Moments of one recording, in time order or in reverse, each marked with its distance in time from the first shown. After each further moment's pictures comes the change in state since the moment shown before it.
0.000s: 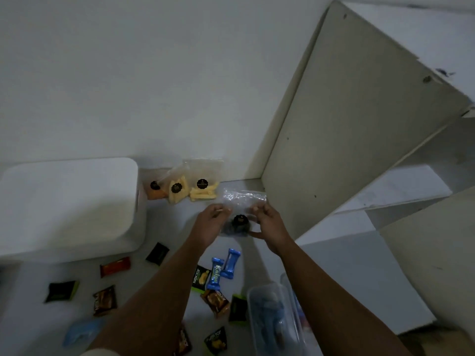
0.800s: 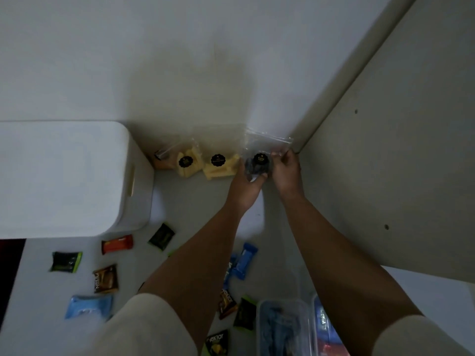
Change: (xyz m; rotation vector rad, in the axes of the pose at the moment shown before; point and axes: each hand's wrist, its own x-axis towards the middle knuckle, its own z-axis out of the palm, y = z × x) left_hand 0.149 -0.017 0.053 -0.069 0.136 -0.049; right_hand 0.196 0.007 0.028 -0.211 0.244 -0.108
